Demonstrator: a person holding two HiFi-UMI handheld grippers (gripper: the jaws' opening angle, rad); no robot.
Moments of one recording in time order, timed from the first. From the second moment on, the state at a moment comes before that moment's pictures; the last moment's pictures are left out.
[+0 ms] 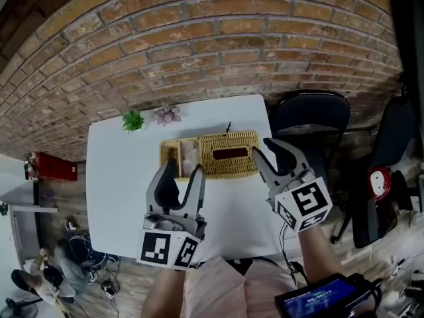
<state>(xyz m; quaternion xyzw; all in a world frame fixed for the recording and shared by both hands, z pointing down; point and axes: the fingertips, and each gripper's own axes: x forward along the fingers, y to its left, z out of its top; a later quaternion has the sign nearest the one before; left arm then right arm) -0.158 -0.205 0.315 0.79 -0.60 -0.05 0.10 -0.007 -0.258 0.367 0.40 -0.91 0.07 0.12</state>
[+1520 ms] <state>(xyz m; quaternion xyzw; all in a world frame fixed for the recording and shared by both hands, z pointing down) -0.107 -0.170 0.224 0.76 -0.65 -0.03 -0.02 0.017 -0.194 0.263 0.44 -0.90 -0.02 0.04</state>
